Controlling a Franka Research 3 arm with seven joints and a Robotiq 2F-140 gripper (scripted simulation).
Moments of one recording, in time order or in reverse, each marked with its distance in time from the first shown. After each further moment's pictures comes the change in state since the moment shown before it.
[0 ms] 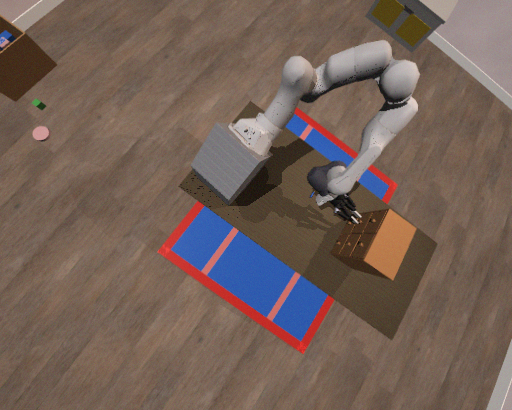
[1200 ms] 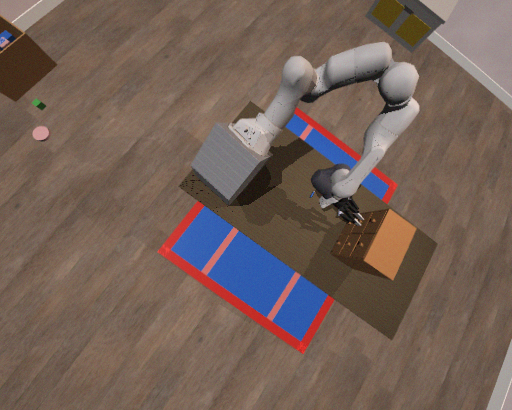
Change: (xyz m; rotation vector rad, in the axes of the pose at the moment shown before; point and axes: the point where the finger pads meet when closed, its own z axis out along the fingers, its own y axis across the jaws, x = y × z) arm -0.006 -0.001 0.022 0.003 0.006 -0.004
